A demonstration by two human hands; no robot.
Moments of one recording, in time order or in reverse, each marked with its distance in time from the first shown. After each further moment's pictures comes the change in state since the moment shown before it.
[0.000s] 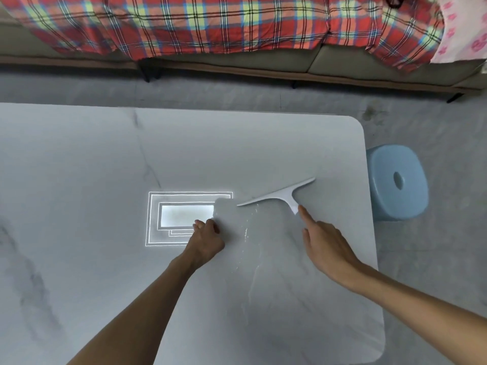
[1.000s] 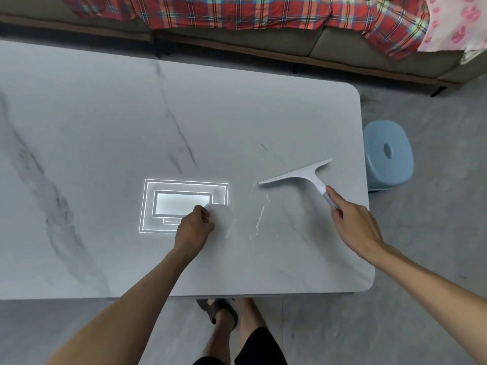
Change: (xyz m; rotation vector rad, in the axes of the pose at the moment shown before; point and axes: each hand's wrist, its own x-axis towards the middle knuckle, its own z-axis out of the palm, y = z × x) left_hand -0.111 -0.124 0.061 -0.255 0.265 0.054; right_hand -0.118 0.051 0.065 -0.078 0.299 -0.019
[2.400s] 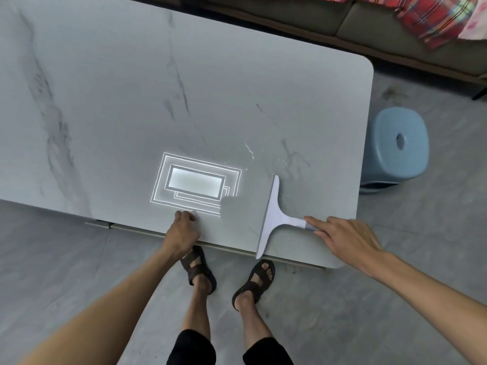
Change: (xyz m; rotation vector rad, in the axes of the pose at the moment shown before) left_hand -0.109 -0.058 0.123 0.170 0.033 -0.145; right_hand -0.073 0.120 0.030 -0.409 -0.201 -0.556
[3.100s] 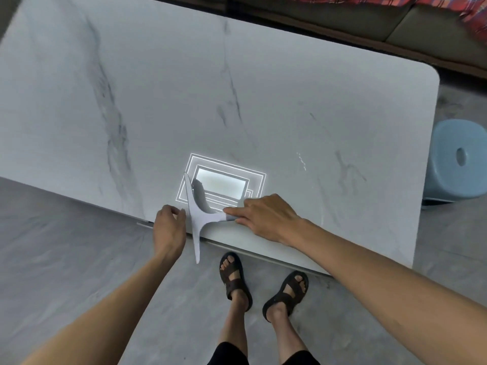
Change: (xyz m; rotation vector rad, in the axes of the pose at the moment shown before) left_hand 0.014 -0.085 -0.100 -0.313 0.482 -0.194; right_hand 0.172 -0.228 -0.046 0.077 0.005 -0.496
